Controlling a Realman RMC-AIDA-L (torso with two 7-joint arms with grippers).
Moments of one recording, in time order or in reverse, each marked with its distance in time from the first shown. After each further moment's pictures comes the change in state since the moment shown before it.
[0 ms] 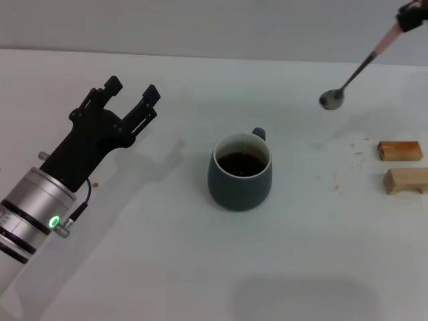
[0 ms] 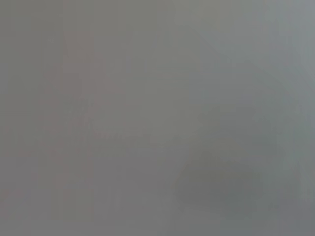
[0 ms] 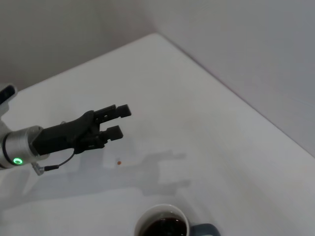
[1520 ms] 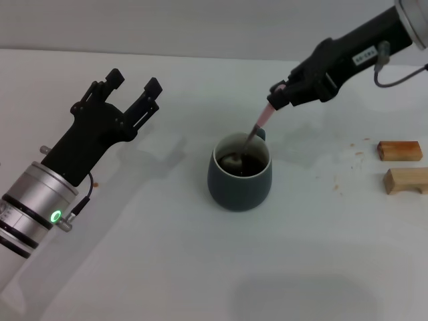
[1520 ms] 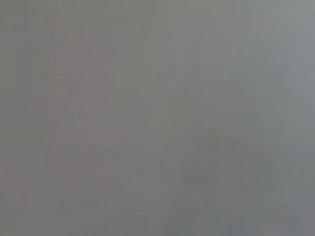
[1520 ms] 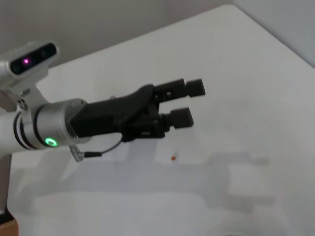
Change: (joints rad) left arm -0.014 -0.002 -0.009 0.001 0.001 0.010 -0.001; right arm 0.015 0.223 -0.218 0.154 0.028 0.271 -0.103
